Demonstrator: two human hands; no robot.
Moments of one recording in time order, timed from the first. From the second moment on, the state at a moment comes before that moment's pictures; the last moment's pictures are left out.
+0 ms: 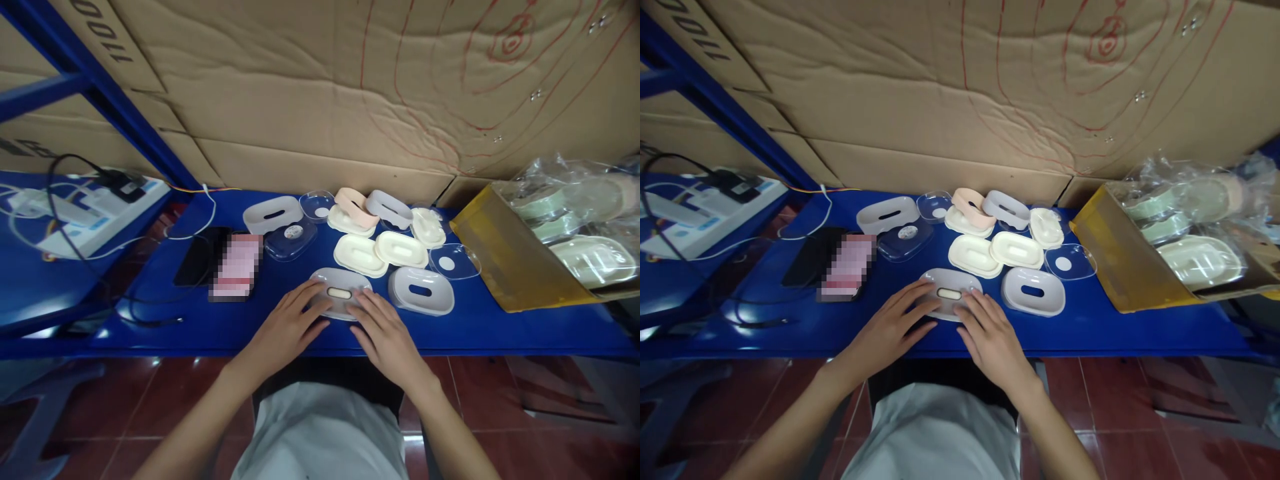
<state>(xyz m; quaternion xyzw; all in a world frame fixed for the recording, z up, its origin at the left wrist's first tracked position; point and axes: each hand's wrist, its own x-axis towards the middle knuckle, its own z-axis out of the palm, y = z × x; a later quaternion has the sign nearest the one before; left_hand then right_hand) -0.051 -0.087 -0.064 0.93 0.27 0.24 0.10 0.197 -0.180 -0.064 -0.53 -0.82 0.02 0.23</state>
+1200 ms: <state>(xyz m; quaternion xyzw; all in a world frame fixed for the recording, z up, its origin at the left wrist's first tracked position) -0.070 -0.109 -0.065 0.87 0.42 0.25 0.03 0.291 -0.217 -0.053 -0.61 -0.74 0.03 0.27</state>
